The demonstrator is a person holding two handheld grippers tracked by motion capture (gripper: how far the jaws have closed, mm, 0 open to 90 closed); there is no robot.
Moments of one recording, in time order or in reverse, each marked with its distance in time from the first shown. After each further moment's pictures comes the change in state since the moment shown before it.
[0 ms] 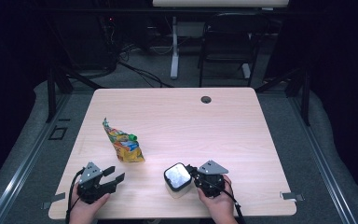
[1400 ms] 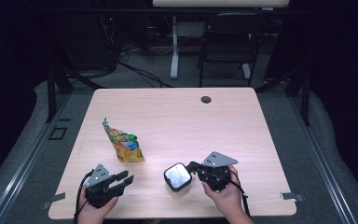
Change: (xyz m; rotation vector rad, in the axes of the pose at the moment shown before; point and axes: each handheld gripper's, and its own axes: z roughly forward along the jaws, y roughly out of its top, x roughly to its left) left arm -0.038 0.017 -0.003 -0.007 -0.082 0.023; right arm -0.011 0.038 -0.031 -0.072 0.152 -0.073
